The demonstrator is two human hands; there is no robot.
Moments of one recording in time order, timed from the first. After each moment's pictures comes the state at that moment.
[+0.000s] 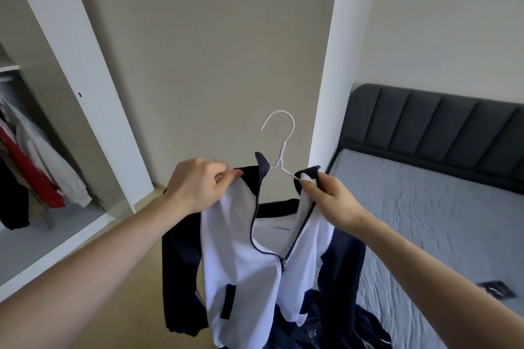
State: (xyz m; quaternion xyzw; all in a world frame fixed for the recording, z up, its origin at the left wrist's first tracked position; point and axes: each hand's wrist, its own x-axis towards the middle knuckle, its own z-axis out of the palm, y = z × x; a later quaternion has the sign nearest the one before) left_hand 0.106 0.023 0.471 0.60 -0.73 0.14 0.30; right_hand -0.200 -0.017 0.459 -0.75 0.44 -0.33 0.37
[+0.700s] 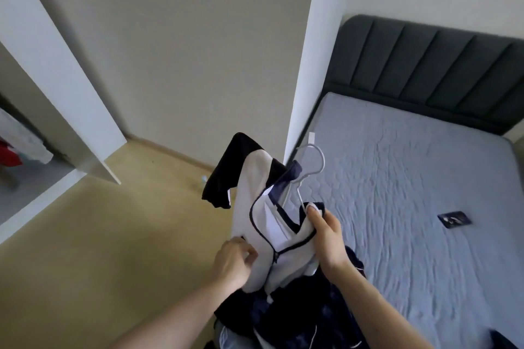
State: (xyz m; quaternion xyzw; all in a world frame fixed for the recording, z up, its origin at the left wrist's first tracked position) left_hand -0.011 0.078 0.178 0.73 -0.61 -0.29 0.12; right_hand -0.221 0.044 0.286 -0.43 0.54 -0.43 0.58
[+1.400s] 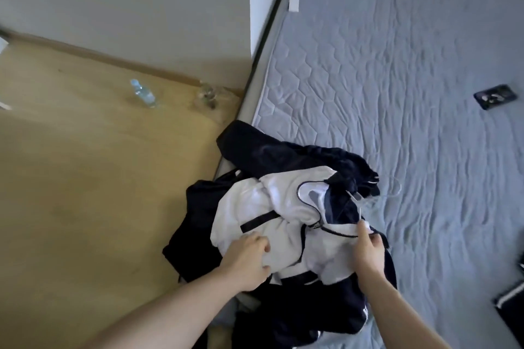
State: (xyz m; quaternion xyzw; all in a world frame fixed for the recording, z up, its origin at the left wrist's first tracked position) left_hand -0.108 0.050 -0.187 0.55 -0.74 -0.38 -0.12; right_hand -0.379 0.052 -0.180 -0.09 0.85 -0.29 0.42
